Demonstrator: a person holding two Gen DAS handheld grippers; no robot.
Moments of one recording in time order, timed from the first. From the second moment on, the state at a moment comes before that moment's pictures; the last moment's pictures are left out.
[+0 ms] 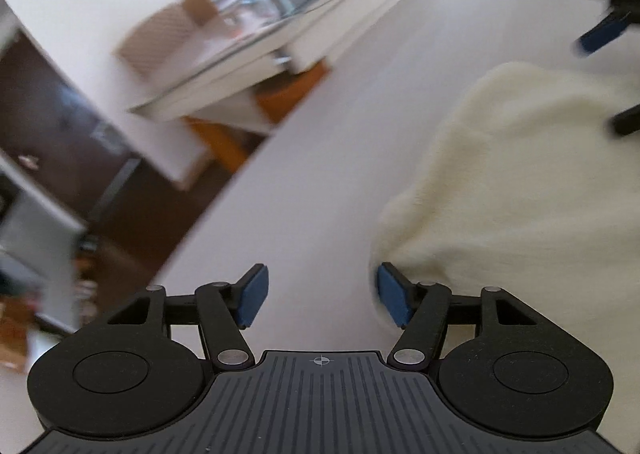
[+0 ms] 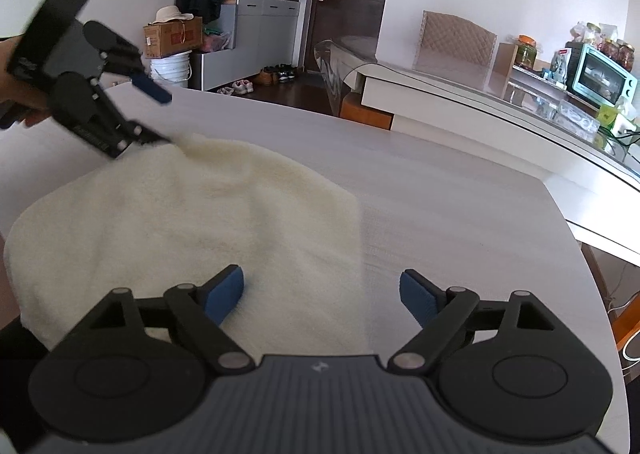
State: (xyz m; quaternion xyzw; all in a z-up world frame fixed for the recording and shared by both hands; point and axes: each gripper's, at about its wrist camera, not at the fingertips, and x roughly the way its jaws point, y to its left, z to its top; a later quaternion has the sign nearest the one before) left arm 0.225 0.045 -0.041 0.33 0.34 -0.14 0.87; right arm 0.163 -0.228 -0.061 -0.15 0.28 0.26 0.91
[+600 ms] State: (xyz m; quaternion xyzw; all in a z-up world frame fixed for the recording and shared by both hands) left arm 0.246 0.072 -0.014 0.22 0.31 -0.12 0.92; right arm 0.163 -0.219 -0.062 -0.14 0.28 0.24 0.92
